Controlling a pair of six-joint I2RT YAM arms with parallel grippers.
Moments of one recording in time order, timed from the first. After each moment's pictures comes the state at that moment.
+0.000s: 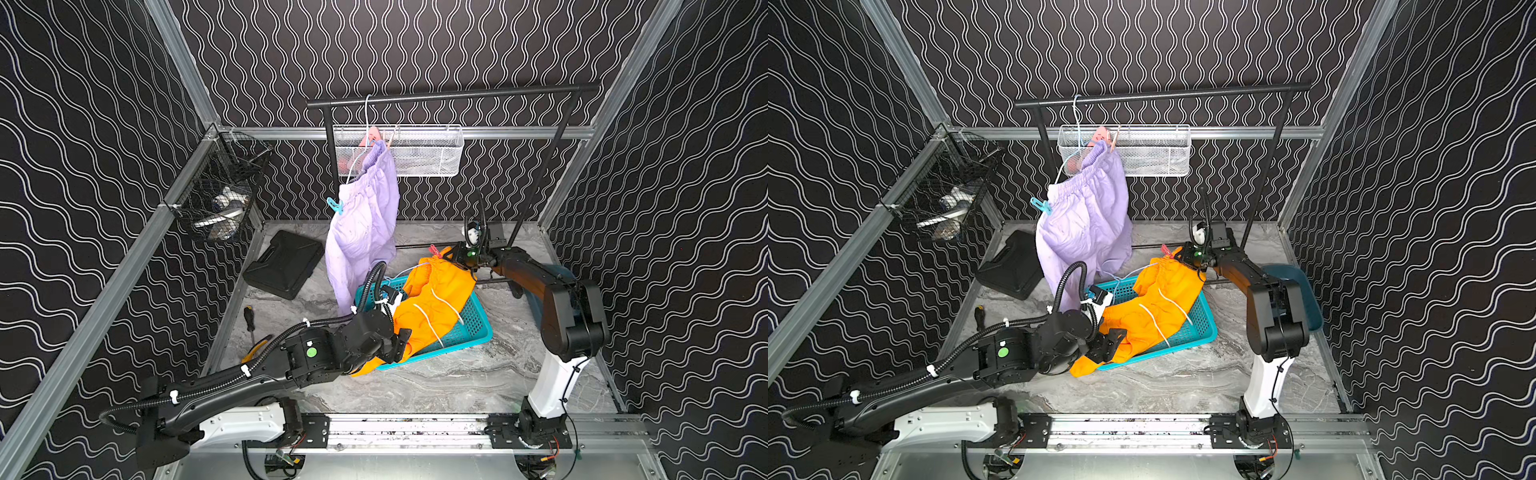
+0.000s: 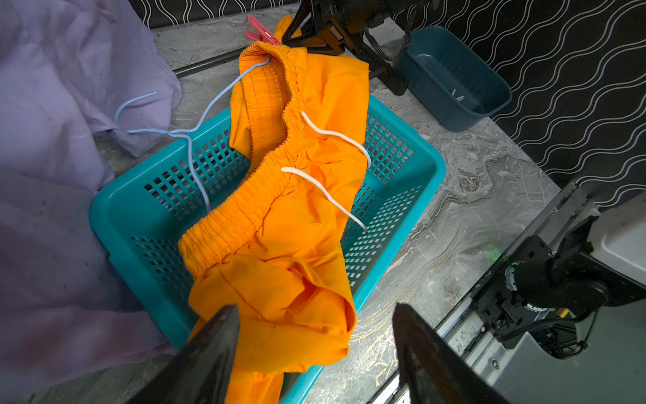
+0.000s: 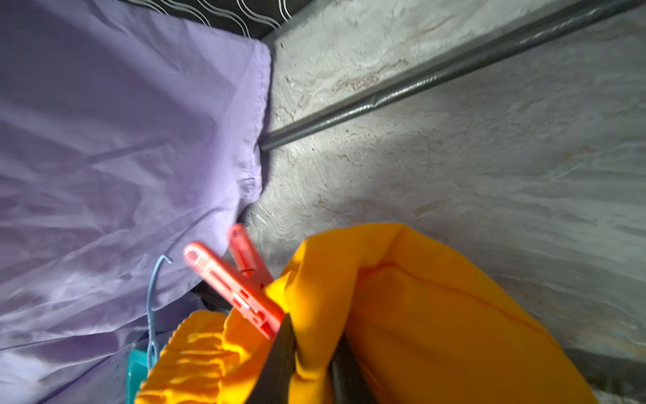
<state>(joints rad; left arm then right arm) -1.10 1.05 1.02 -0.65 -0.36 -0.52 0.19 1.88 1.34 -0.23 -0.46 0.54</state>
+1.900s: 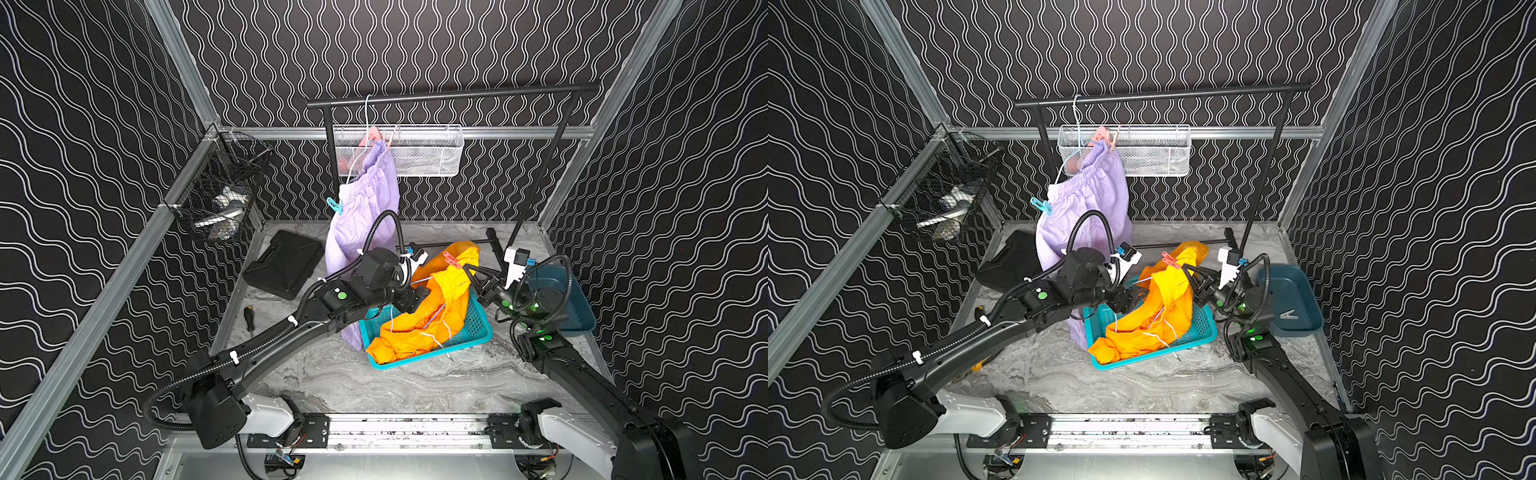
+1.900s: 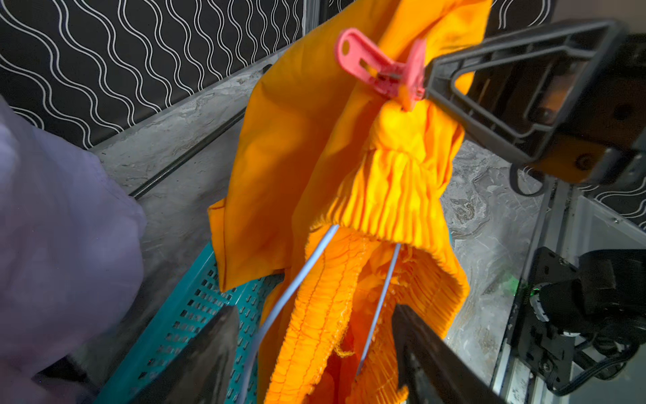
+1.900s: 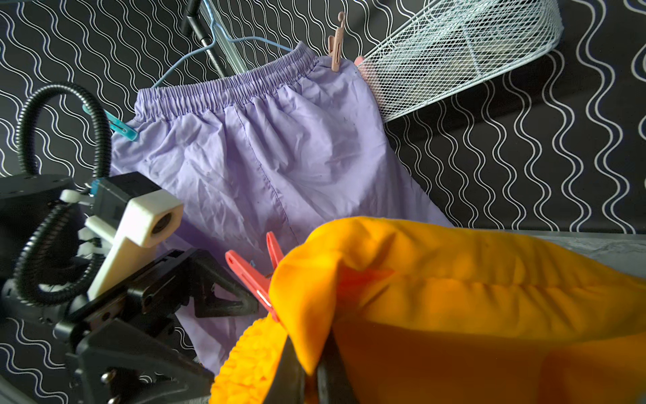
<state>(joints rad) -0.74 1.38 1.25 -0.41 0.10 -0.07 0.24 1.01 0.48 0.73 -0.57 0.60</state>
